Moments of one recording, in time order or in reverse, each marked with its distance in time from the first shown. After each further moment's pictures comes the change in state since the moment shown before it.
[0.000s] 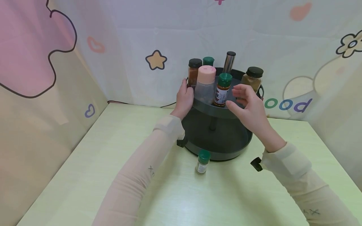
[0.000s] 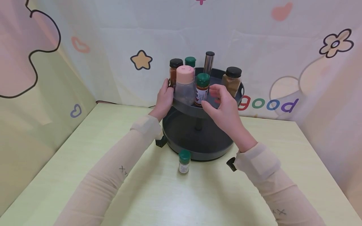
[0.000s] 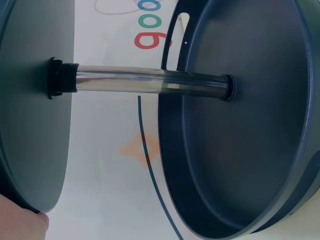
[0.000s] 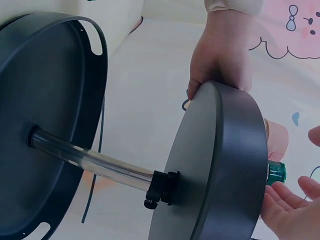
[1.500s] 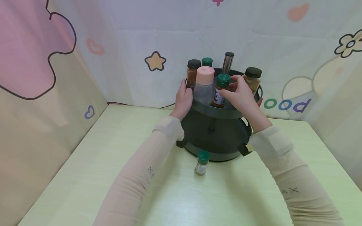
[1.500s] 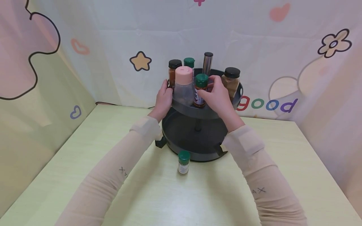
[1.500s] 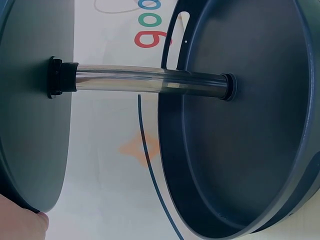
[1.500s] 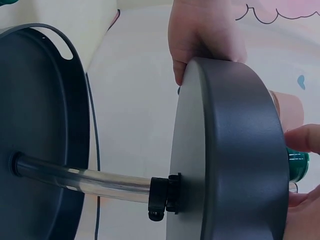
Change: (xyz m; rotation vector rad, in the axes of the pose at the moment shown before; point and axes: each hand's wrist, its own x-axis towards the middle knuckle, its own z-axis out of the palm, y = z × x) left_hand 0.000 0.001 0.001 0.010 0.017 -0.008; right_hand 0.048 -0.001 0.007 0.042 -0.116 0.307
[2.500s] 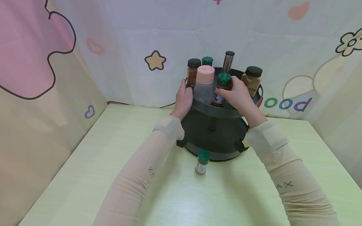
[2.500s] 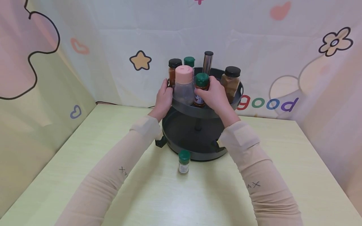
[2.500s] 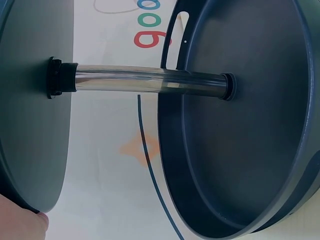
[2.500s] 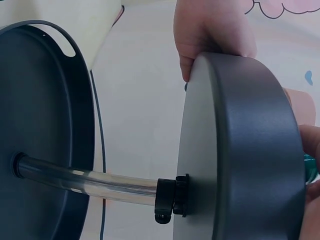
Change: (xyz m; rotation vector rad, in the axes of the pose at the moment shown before) left_hand -0.002 0.001 0.000 -0.012 -0.003 0.001; right_hand 0.013 0.001 0.006 -0.060 -0.037 0.008
